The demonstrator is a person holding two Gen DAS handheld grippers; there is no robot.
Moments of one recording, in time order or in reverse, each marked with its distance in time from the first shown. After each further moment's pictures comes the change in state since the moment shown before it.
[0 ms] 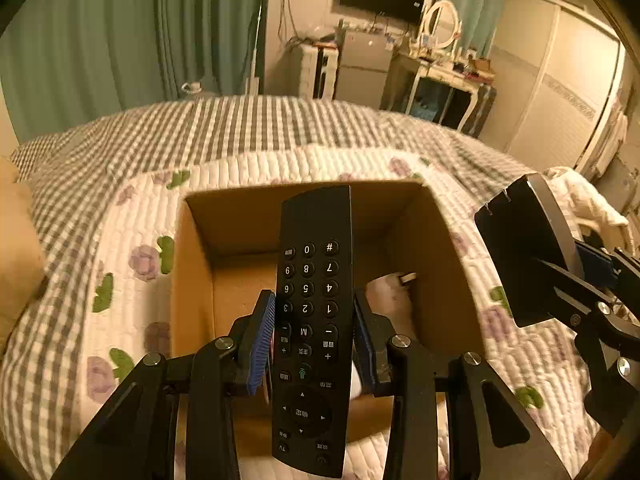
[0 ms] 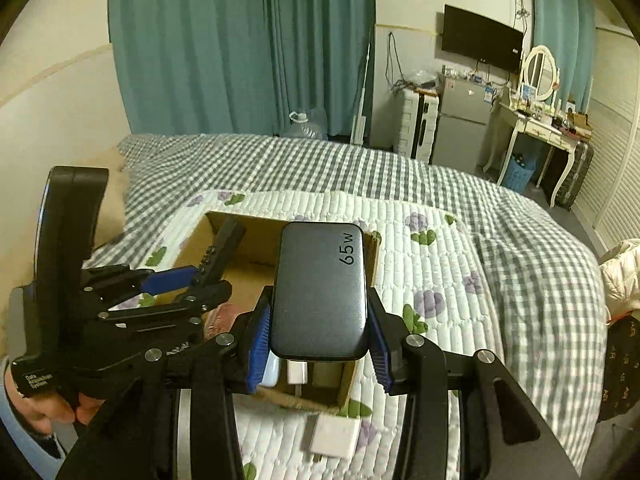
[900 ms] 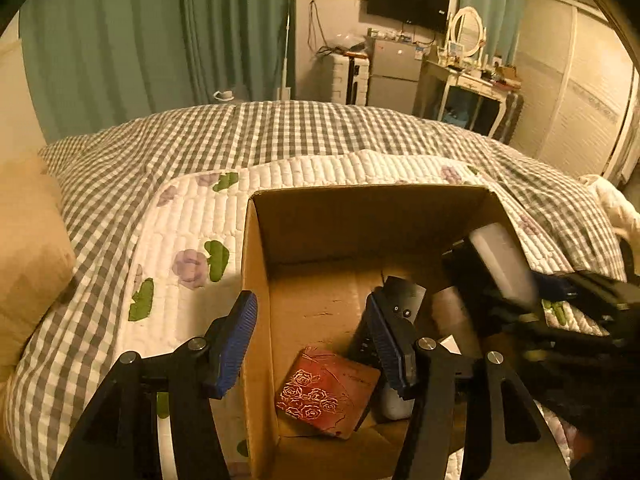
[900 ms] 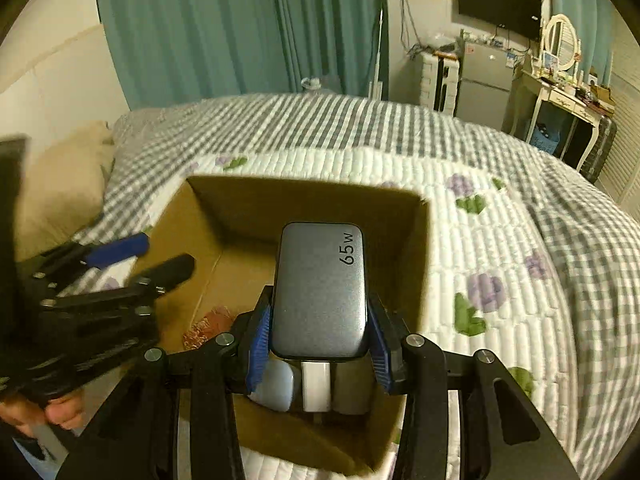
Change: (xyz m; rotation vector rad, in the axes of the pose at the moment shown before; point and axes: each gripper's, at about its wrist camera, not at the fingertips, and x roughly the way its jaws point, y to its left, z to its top) left arm 0.003 0.039 -0.007 -0.014 -0.059 0.098; right arm 0.094 0.013 -0.015 -0.007 0.119 0.064
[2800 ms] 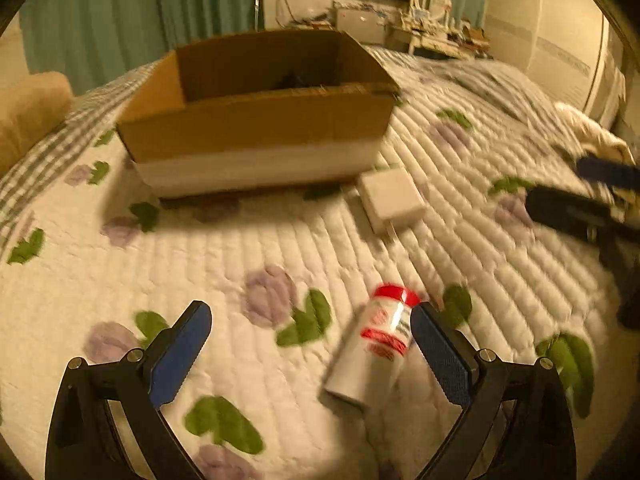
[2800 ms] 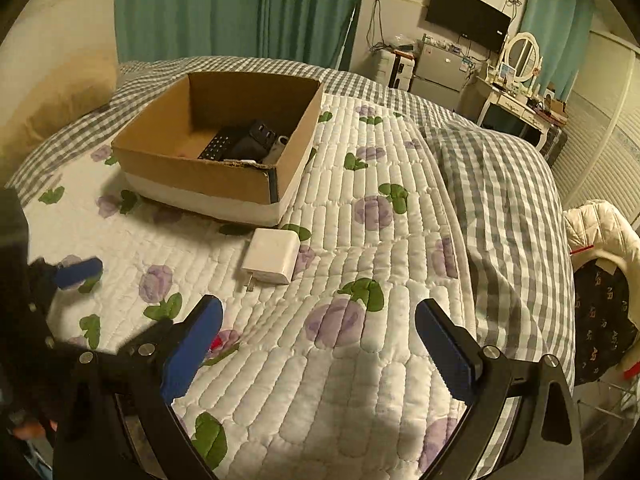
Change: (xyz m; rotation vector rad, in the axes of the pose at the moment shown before) left arm -0.058 -0.117 -0.203 0.065 0.083 -0.025; right arm -0.136 -0.031 -0.179 -0.051 0.010 -0.207
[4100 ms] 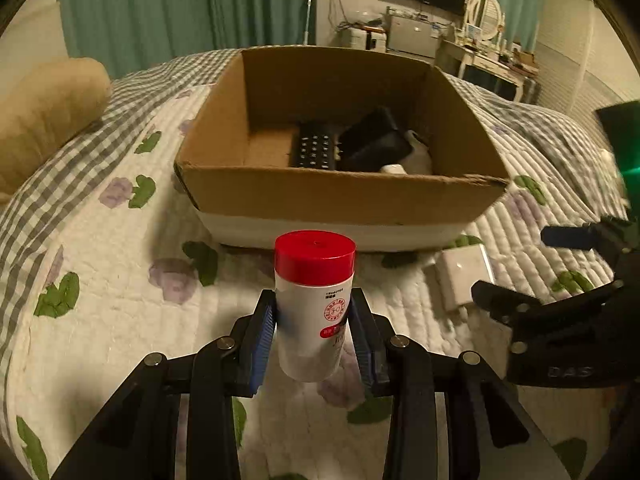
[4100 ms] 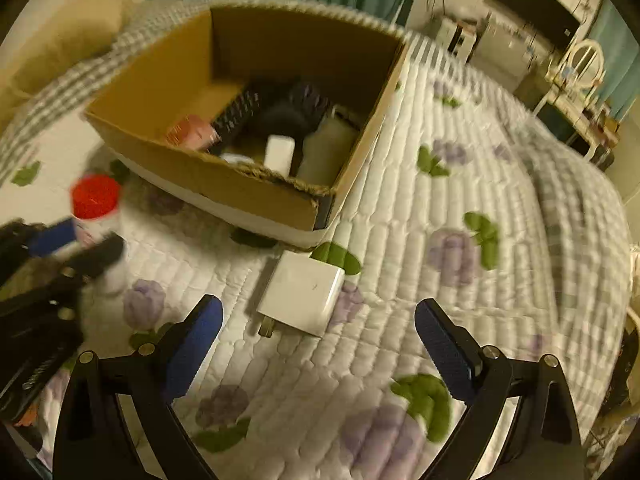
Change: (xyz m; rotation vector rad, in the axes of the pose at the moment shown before) left arm 0.011 0.055 0.055 -0.148 0.000 0.109; right arm 0.110 0.032 0.063 -0.151 0.234 0.085
